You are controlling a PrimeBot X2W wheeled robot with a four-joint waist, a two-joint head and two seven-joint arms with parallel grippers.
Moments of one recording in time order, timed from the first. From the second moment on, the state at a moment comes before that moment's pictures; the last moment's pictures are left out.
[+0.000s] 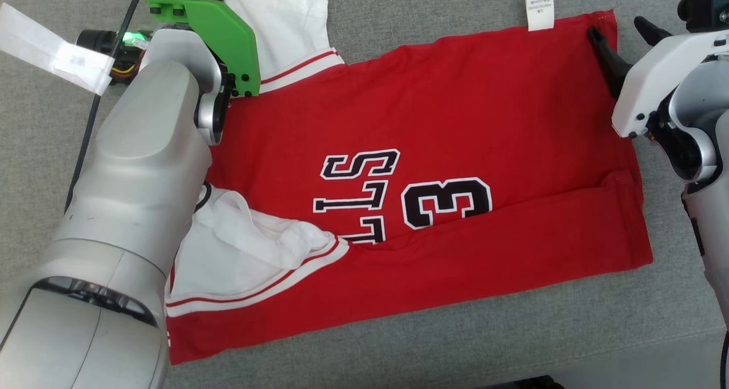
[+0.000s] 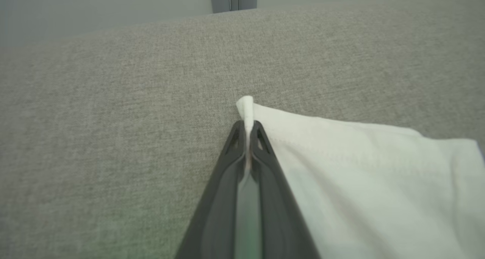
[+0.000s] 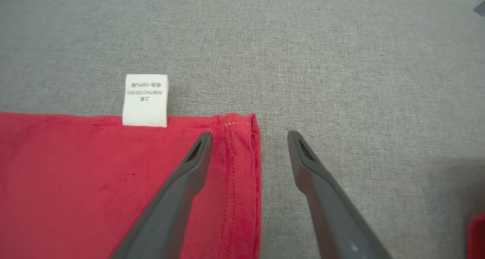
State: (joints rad) left arm -1.21 0.08 -0.62 1.14 -0.60 0.10 0.02; right arm -0.73 -0.36 0.14 0.32 0.39 0.13 0.43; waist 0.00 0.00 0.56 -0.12
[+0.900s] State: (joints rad) left arm -1.21 0.05 -0.66 1.13 -0.63 0.07 -0.23; right arm -0.79 -0.41 0.17 0.45 0.39 0.13 0.34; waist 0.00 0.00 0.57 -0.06
